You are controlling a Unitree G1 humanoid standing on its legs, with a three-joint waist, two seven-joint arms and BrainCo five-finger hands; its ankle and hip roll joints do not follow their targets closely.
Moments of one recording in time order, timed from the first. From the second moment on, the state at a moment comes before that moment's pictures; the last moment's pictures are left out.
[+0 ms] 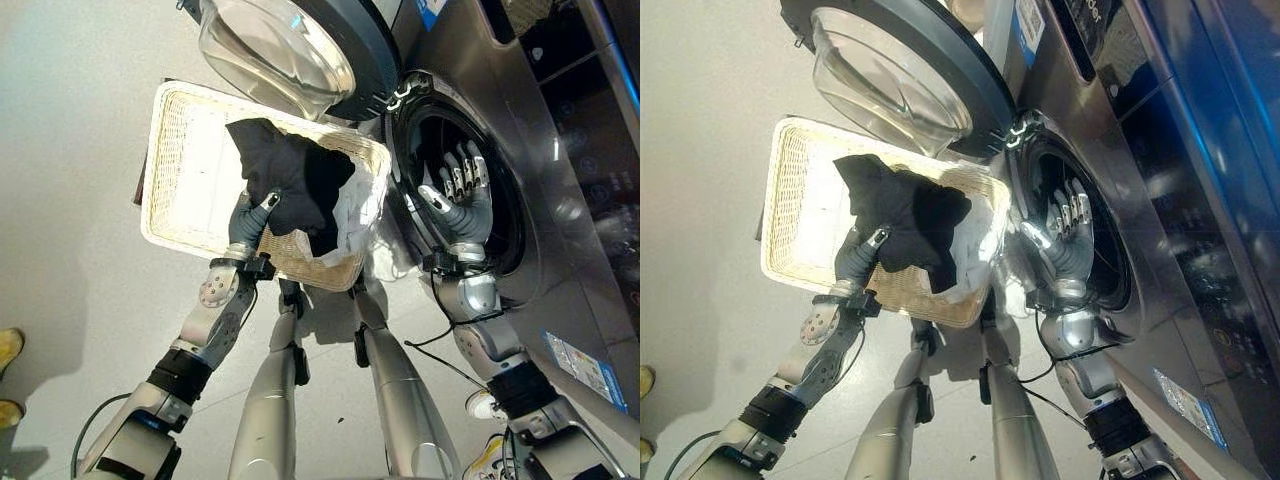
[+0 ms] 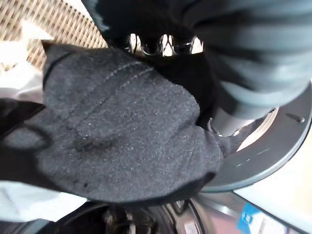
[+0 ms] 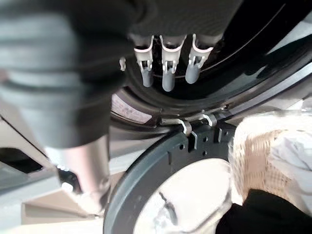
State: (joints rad) left arm -0.46 0.46 -0.35 0.21 -0.77 -0.28 0.03; right arm -0.38 -0.38 0.28 0.05 0.47 -0.40 -0.43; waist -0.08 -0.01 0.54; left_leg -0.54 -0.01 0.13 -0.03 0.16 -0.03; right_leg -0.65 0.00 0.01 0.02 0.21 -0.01
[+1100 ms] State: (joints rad) left arm -0.61 0.68 -0.57 0.17 -0.82 -0.07 -0.31; right arm -0.60 -0.72 0.57 0.14 0.71 0.11 0.27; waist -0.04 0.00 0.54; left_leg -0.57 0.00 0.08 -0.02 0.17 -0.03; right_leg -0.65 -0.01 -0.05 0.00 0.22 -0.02
